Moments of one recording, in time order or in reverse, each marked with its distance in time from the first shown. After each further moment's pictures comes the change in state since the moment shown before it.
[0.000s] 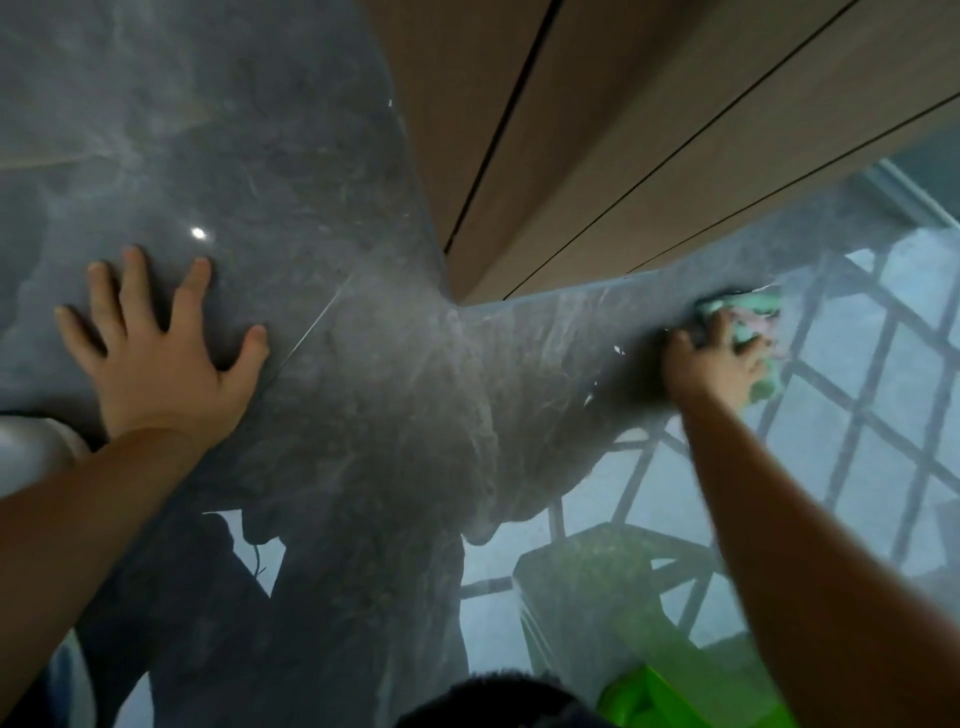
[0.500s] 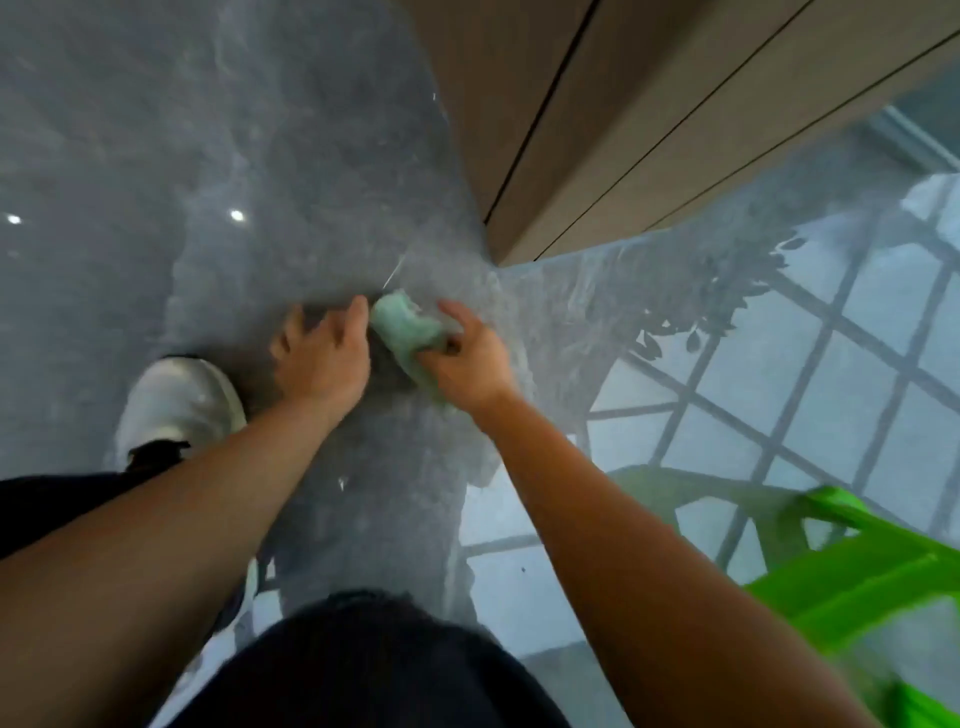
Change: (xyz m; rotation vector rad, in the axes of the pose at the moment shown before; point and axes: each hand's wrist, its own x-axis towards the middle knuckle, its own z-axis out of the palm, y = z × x) left_hand -0.035 0.067 -0.081 -0.391 -0.537 -0.470; right_hand -0.258 -0.111 0.003 0.514 -0.717 -0.429
